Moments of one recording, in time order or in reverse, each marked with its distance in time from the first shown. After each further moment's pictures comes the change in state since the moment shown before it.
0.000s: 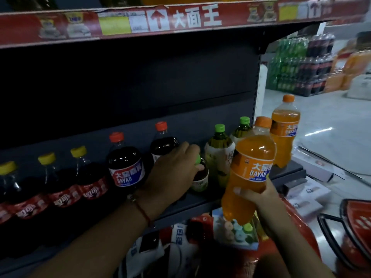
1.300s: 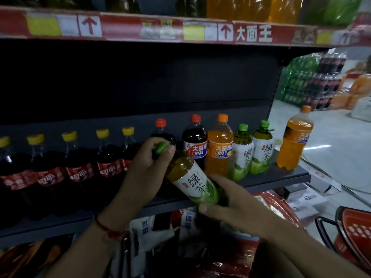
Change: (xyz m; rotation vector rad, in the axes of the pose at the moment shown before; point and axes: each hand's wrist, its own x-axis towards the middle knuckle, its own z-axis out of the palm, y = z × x) left_hand -0.116 -0.048 -0.083 -0.930 0.292 -0.483; right_hand -0.085 -0.064 0.106 -0.701 -0.534 -0.205
